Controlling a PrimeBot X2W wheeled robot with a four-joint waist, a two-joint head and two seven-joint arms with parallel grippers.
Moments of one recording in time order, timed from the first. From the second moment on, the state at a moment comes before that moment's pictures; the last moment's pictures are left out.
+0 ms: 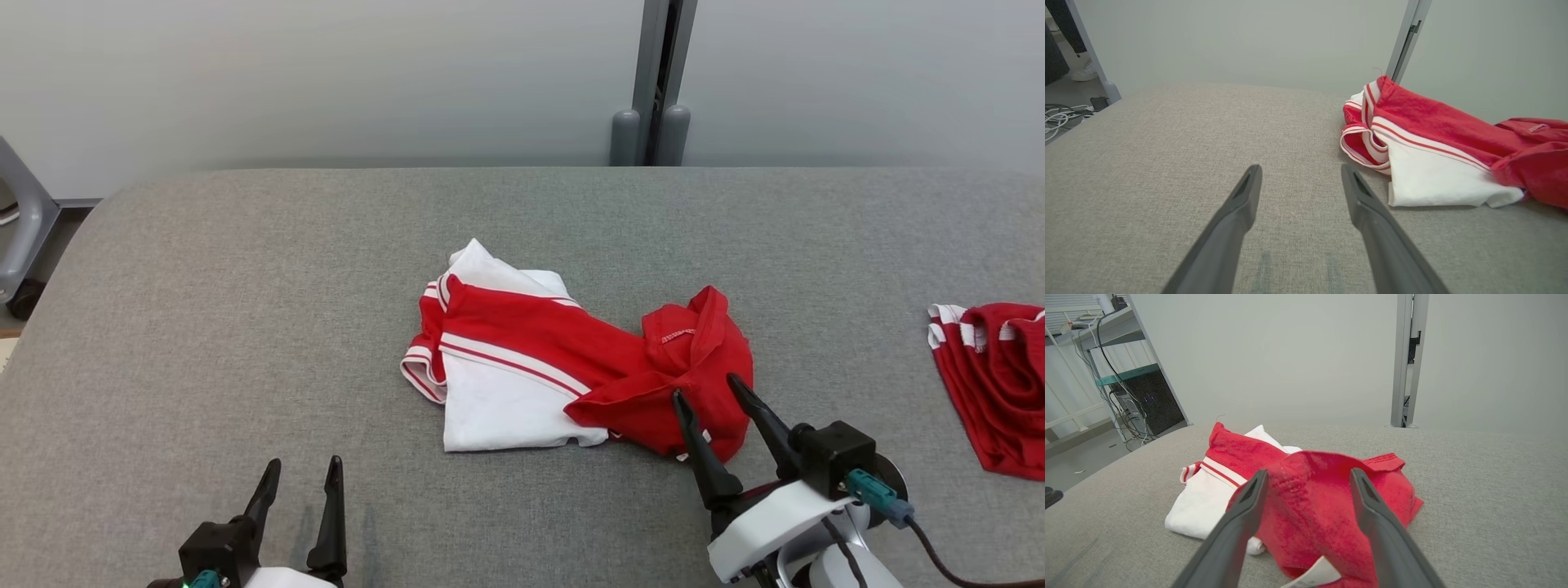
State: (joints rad) left arm 0.02 0.05 -0.08 0.35 -0.23 0.00 -0.26; right arm -0.21 -0.05 0.31 0.41 0.26 0.13 -0.26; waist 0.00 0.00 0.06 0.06
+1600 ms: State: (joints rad) left arm -0.05 0.05 -0.21 0.43 -0.32 0.01 -0.26; right arm -0.70 -0.13 0.08 0.61 0.15 0.13 -0.26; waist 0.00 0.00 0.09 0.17
